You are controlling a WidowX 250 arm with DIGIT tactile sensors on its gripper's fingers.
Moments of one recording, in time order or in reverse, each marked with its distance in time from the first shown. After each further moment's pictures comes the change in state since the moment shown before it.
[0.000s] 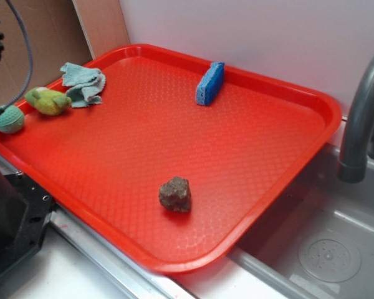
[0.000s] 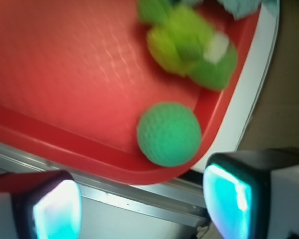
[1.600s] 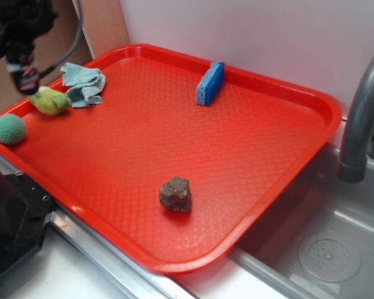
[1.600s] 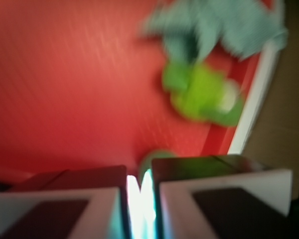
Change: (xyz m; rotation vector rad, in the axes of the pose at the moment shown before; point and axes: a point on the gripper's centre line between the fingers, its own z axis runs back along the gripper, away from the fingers) arm 0.070 -0.037 0.064 -0.016 0.067 0.202
